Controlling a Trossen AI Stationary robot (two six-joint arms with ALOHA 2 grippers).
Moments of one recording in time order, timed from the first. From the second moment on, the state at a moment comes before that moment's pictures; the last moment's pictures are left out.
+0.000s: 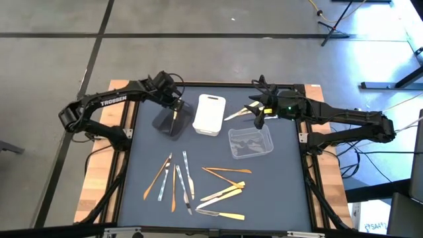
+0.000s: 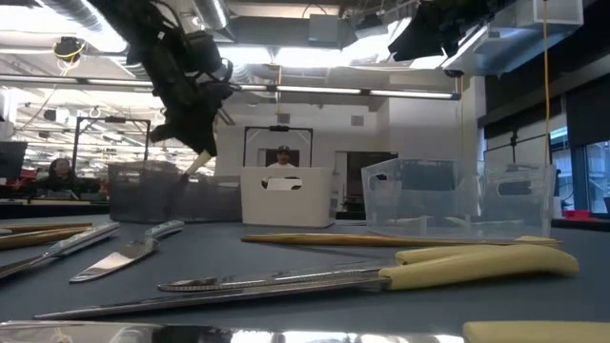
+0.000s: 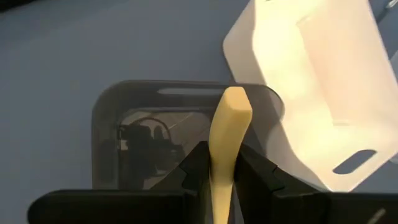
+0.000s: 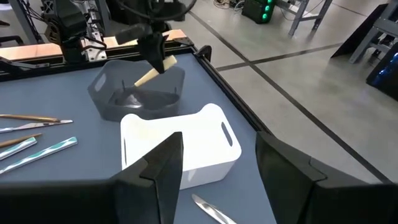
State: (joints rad) left arm 0.70 1.32 0.87 -0.56 0.15 -0.44; right arm -0.17 1.01 0.92 -0.30 0.27 0.02
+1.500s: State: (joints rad) left arm 0.70 1.32 0.84 -0.51 -0.04 -0.44; right arm -0.17 1.01 0.92 -0.31 0.27 0.02
